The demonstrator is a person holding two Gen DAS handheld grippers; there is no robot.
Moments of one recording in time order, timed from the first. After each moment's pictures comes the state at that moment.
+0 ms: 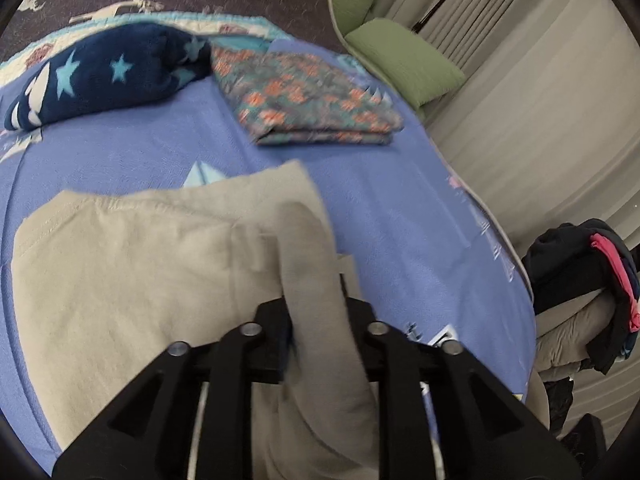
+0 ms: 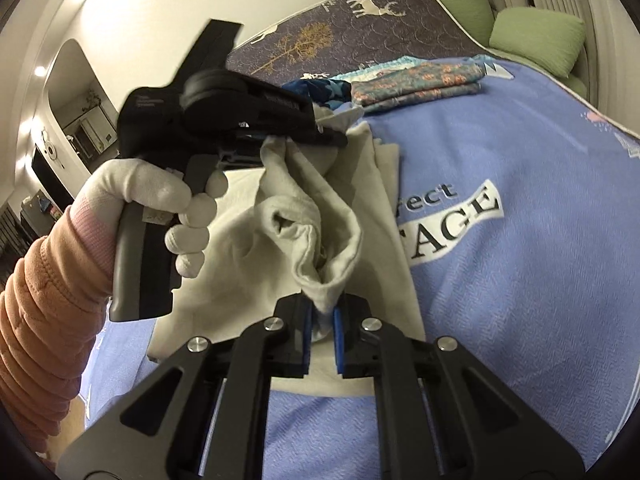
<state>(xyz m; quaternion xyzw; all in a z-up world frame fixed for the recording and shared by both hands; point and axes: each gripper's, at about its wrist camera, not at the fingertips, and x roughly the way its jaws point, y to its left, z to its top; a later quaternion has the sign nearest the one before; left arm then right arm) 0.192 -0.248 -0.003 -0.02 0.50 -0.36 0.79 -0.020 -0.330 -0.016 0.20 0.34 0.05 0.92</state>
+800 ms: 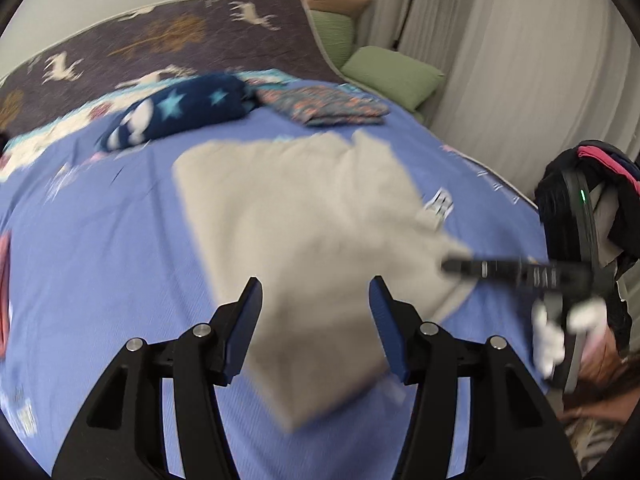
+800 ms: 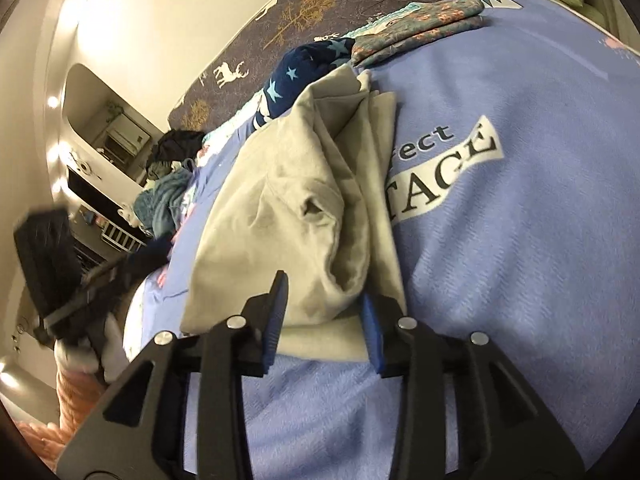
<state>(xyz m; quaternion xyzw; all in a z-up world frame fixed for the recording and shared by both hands) 0.031 -0.095 0.018 0.07 0.40 -0.33 0.85 -0.009 -0.364 -0.037 0.29 0.40 0.13 0.86</state>
